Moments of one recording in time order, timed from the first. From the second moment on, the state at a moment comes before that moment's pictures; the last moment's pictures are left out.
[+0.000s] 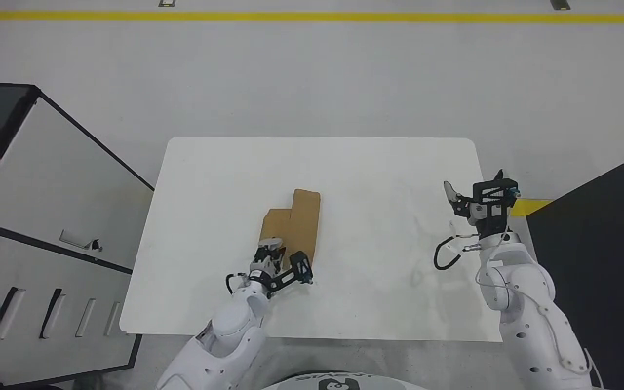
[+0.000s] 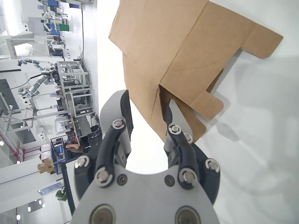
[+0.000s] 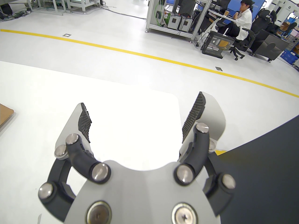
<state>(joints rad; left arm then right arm) 1.74 -1.21 -1.04 -1.78 2.51 -0.14 -0.44 -1.73 -1.15 1.60 -1.80 -1.33 0.00 0.00</state>
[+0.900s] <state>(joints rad) 1.69 -1.24 -1.03 -1.72 2.48 -0.12 -0.50 -1.73 -1.15 1.60 -1.80 -1.33 0.00 0.00</state>
